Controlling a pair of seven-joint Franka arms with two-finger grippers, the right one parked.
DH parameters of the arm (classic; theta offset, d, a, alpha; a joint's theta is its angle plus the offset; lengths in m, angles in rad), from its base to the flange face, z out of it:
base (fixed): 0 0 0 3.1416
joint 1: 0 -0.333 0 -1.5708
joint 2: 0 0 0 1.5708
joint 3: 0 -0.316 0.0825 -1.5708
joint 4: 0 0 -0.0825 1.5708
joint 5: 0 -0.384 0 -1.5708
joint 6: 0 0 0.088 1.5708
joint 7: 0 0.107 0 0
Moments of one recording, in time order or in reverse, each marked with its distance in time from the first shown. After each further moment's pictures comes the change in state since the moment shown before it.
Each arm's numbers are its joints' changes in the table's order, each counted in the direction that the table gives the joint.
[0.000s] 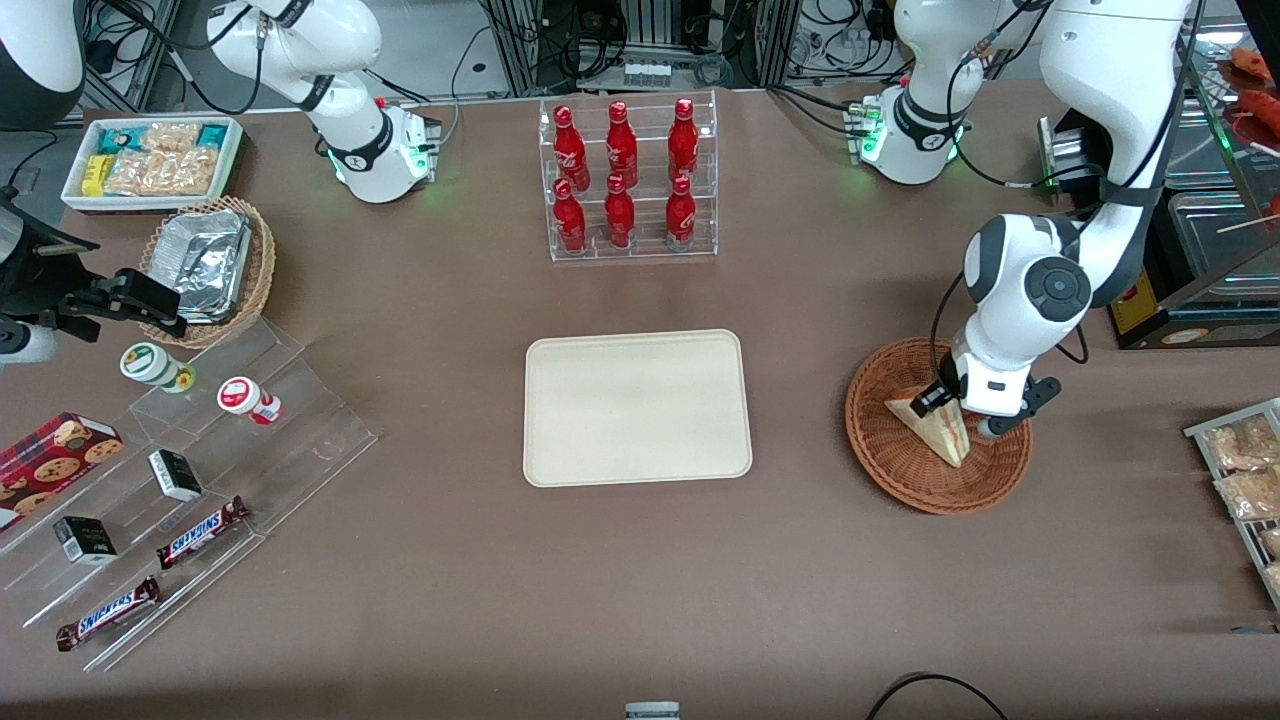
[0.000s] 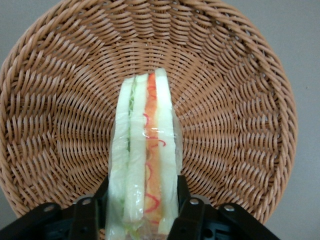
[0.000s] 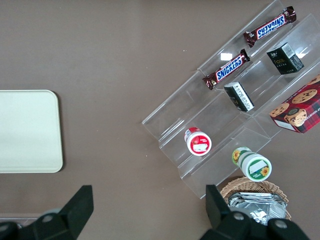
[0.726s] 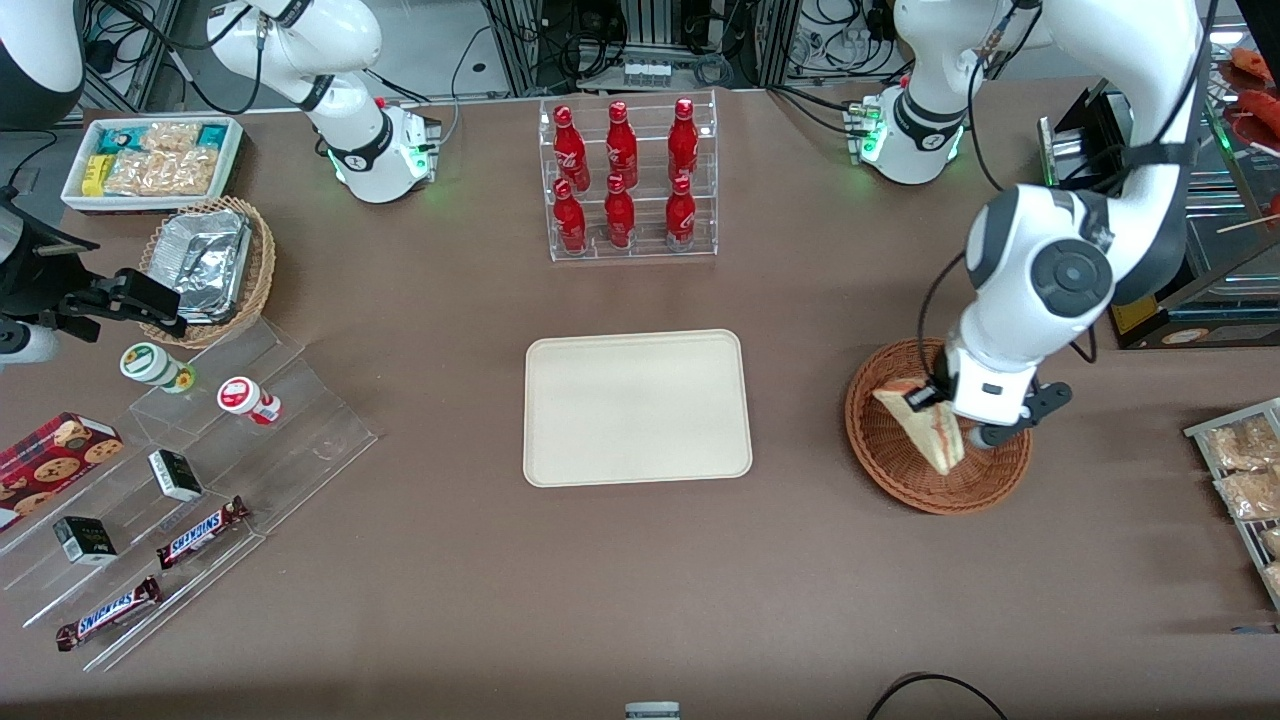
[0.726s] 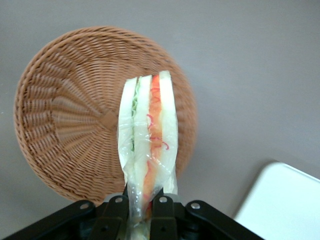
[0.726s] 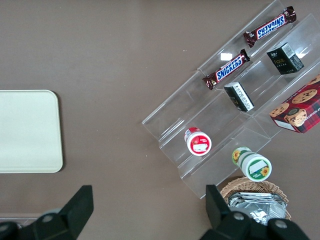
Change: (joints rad) arm 0.143 0.050 0.018 0.354 0.000 -0.443 -0.012
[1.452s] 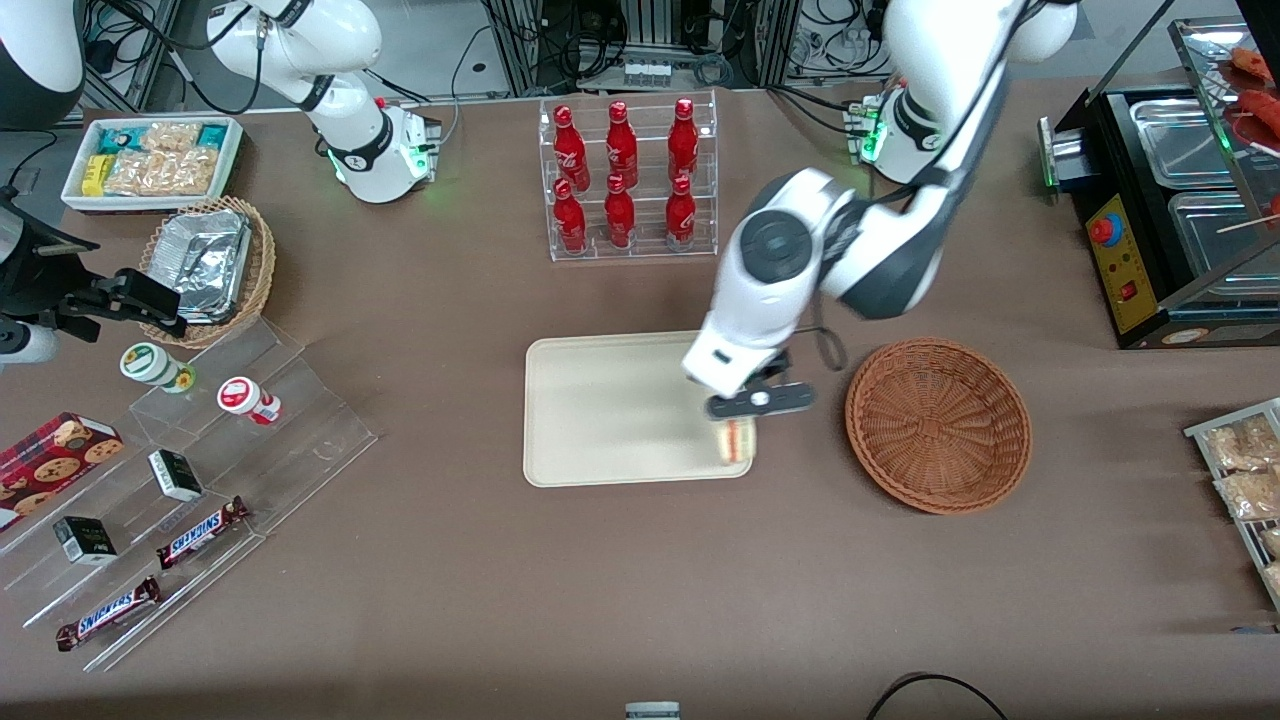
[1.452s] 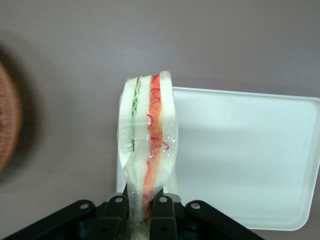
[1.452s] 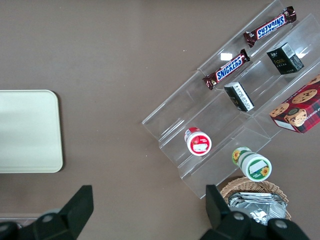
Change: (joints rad) arm 0.381 -0.323 0.005 0.378 0.000 -0.053 -0.024
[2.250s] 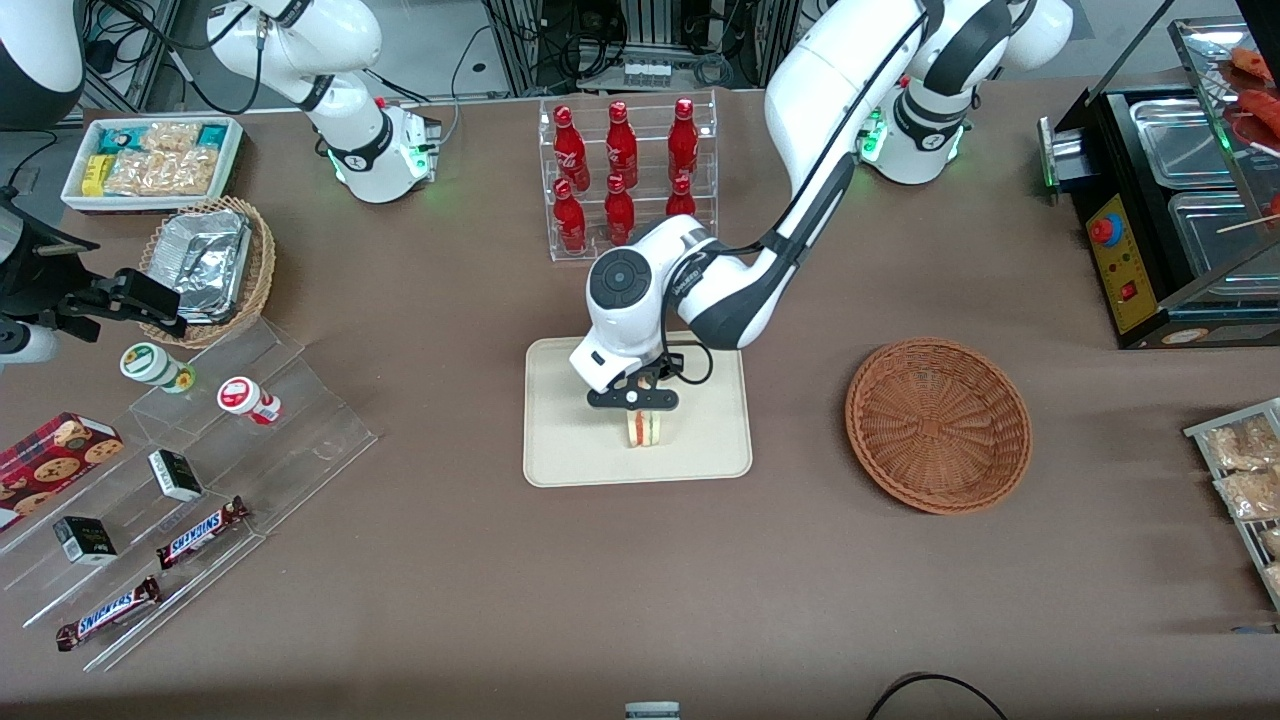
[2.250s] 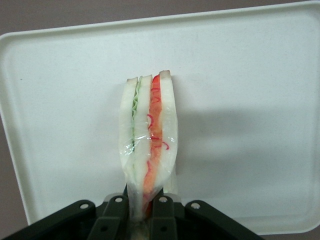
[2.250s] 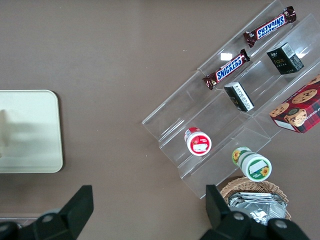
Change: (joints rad) arm 0.171 -0.273 -0.004 0.178 -0.047 0.040 -0.032
